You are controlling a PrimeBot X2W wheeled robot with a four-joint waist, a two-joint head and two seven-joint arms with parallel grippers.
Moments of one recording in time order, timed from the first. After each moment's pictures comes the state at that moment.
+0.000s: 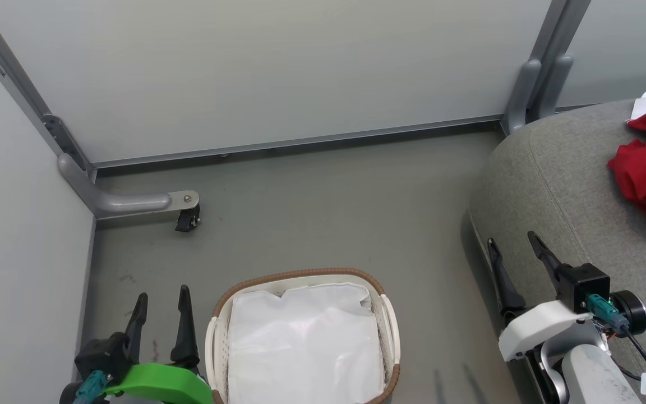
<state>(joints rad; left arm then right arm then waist) -0.03 0.05 -0.09 0.32 -0.35 -0.09 -0.26 -0.19 -0.05 0.00 0.37 0.07 0.13 -0.26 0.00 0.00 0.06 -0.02</state>
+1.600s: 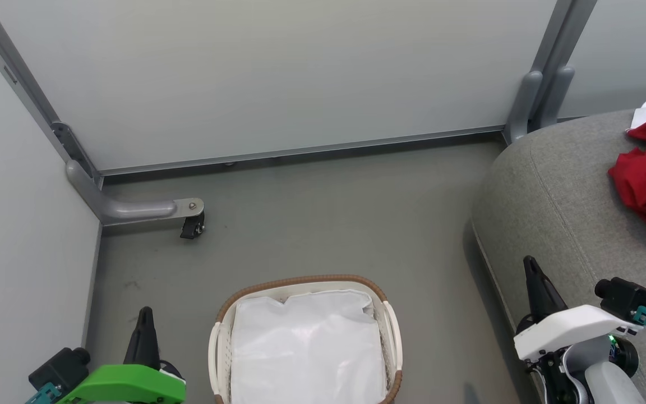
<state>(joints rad) -0.01 0.05 -0.03 0.33 -0.77 -0.10 -0.14 -0.15 -0.04 -0.02 0.36 0.59 0.13 -0.14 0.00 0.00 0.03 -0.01</state>
